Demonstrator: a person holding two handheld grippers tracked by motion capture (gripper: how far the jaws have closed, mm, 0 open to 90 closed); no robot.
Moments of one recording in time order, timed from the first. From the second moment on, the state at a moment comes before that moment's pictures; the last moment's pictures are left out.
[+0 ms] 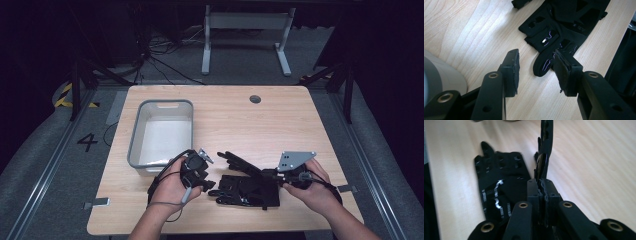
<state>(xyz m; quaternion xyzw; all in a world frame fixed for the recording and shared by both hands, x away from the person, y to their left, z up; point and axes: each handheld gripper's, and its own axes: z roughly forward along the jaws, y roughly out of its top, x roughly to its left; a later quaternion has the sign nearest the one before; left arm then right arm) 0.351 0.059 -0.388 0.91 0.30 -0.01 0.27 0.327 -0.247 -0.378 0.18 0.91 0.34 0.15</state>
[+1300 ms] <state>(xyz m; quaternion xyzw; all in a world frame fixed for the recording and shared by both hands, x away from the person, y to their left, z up) 0.358 0.062 -0.381 0.91 0.31 0.00 0.29 0.320 -0.268 -0.399 0.27 0.89 0.37 0.07</state>
